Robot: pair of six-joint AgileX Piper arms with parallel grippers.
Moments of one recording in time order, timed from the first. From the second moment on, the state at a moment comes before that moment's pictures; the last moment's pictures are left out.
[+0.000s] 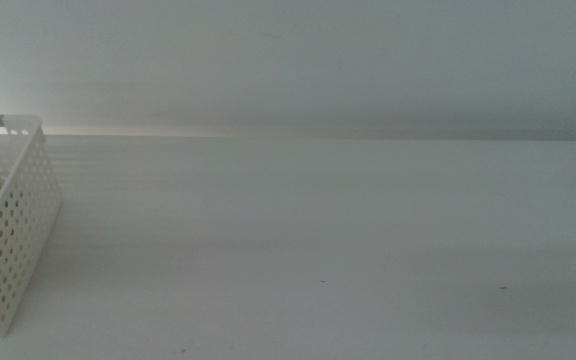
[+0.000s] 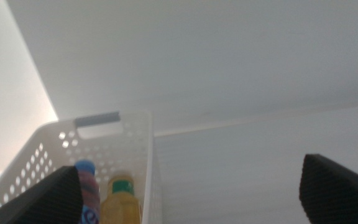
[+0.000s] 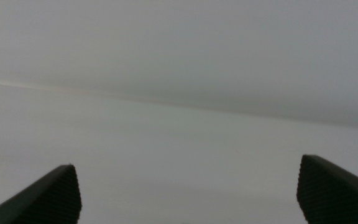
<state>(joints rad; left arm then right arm) -0.02 0.14 -0.29 0.07 0.37 0.04 0.17 0.01 -0.19 0.00 0.44 -0.08</state>
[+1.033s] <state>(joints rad) 0.06 0.01 0.00 0.01 0.22 0.03 0.01 0.00 -0.01 -0.04 0.16 -0.07</state>
